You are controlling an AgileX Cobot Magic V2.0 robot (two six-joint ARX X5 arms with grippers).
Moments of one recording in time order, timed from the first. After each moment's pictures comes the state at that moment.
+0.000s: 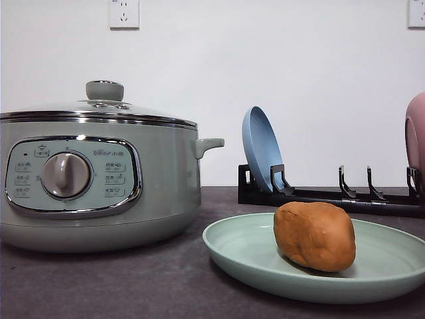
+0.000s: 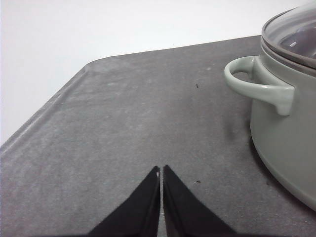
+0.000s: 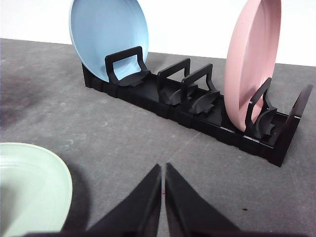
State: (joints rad) left_arx 0.18 0.00 0.03 -0.18 0.02 0.19; right_arx -0.12 0.00 0.02 -0.15 -0.31 -0.04
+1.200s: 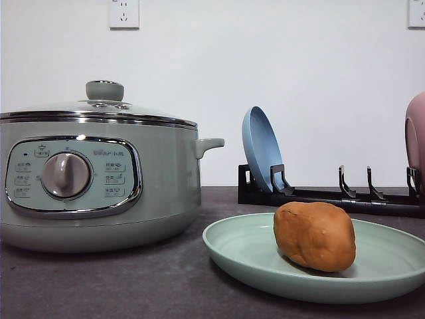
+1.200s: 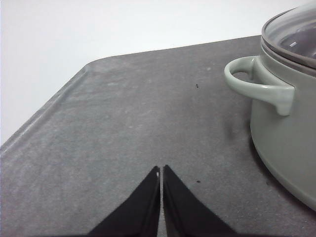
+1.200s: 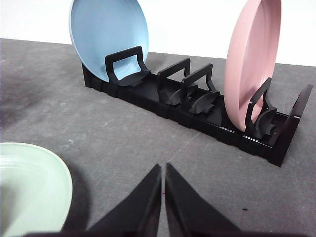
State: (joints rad) left_arx 0.18 0.00 0.03 -0.18 0.02 0.19; right_arx -0.12 0.00 0.02 -0.15 -0.31 -0.04
